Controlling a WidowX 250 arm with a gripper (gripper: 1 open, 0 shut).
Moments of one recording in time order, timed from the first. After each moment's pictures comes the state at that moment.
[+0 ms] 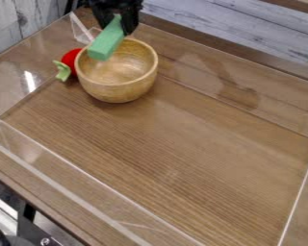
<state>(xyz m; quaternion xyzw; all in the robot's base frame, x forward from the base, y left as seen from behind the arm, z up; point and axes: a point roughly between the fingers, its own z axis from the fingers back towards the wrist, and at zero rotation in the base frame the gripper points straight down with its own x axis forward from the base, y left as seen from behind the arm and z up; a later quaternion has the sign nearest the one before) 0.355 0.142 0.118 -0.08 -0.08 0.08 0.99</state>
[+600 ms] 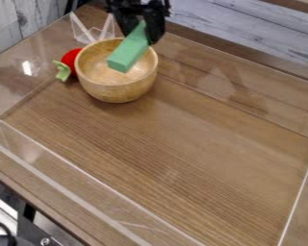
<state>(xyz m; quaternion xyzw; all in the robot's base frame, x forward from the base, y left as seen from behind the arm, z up) 0.338 0.061 0.123 -0.10 -0.07 0.00 0.99</state>
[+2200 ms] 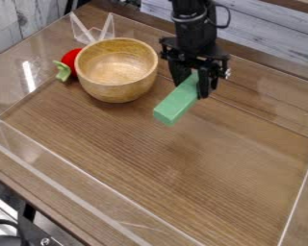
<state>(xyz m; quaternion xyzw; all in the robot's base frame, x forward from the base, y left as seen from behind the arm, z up) 0.325 -0.012 0.070 -0.08 -0.04 -0.07 0.99</state>
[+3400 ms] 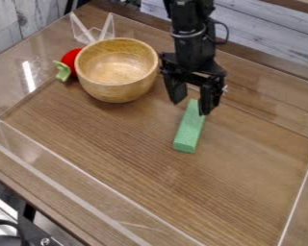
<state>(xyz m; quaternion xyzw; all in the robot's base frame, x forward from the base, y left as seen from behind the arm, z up) 0.313 -0.013 0.064 -0.09 -0.01 -0.08 0.99</state>
